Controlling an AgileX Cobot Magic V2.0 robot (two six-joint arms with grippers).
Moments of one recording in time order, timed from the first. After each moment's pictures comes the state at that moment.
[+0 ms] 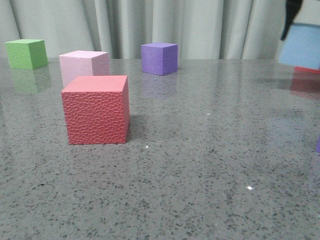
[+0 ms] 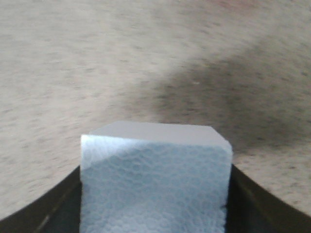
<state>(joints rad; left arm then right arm) -0.03 0.54 -0.86 -0.12 0.99 0.04 0.08 1.74 -1.61 0.05 0.98 0.48</state>
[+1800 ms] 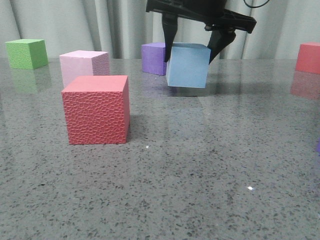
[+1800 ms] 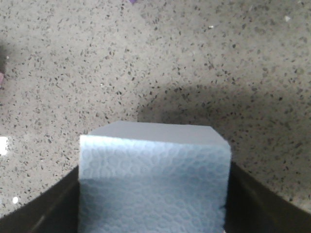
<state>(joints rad) -0.03 0.54 -0.86 -0.12 0.99 0.04 0.48 1.96 -1.84 0.05 1.06 0.47</state>
